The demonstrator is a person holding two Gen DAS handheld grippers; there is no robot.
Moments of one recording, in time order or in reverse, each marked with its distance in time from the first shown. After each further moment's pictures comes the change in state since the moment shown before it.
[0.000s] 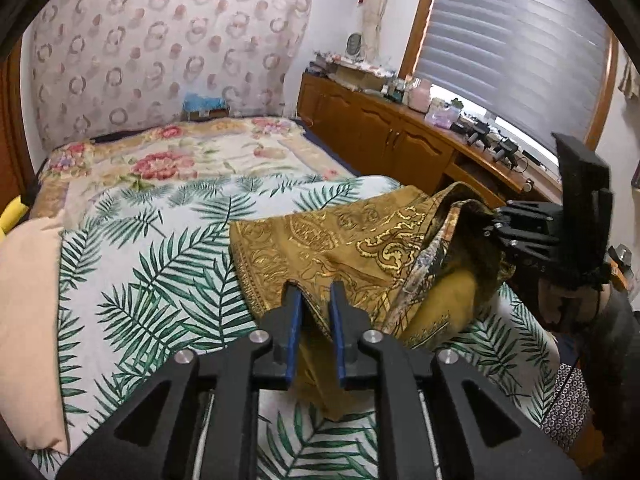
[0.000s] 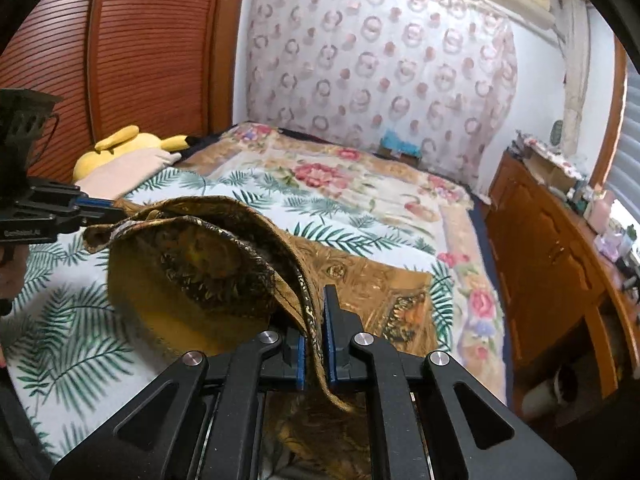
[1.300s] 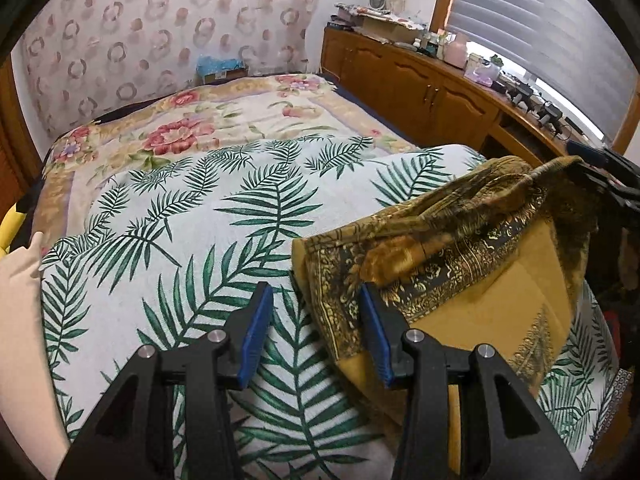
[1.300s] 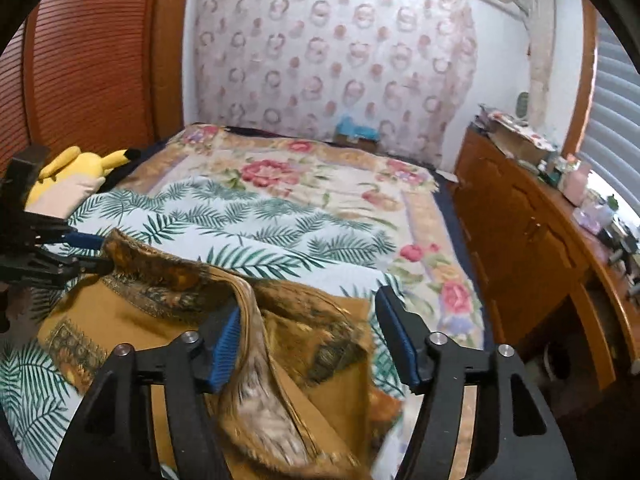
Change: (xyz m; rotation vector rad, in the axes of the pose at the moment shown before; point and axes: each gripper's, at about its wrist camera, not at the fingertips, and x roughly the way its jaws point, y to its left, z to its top) left arm 0.099 0.050 0.033 0.034 0.168 0.109; right arm 0.023 -0.062 0.033 0.095 0.023 -0.151
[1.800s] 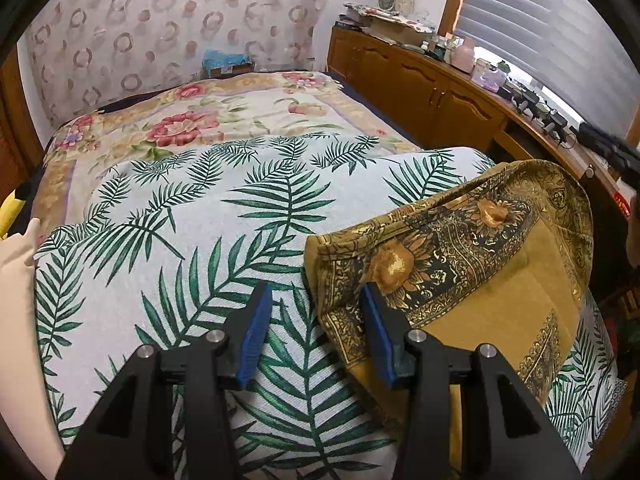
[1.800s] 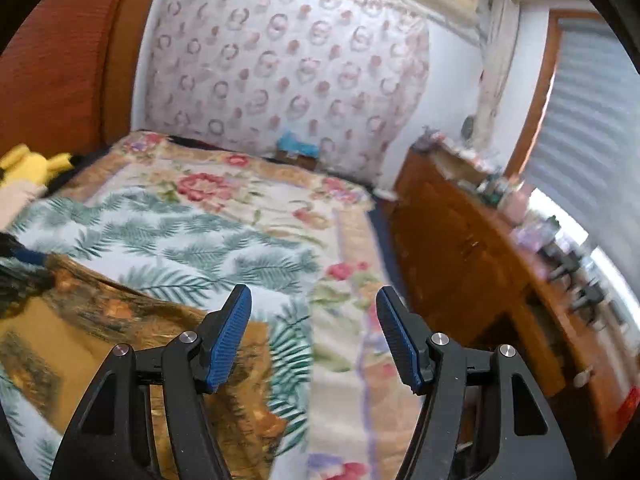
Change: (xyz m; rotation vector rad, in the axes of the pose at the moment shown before) left arm 0.004 0.010 -0.003 -0.035 0.000 -0.009; right arm -0.009 -0.037 0.017 0.016 -0.046 -0.159
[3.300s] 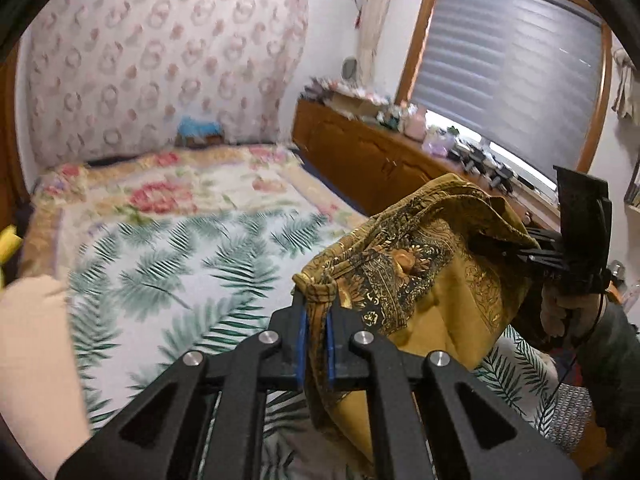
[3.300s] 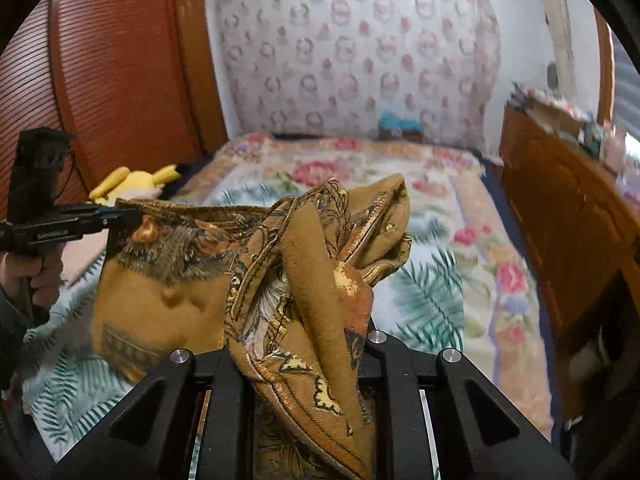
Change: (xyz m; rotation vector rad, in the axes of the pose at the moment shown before) left arm -0.126 -0.009 0.000 0.016 -0.283 -0.130; right arm -0.029 0.050 -0.010 0.057 0.006 0.398
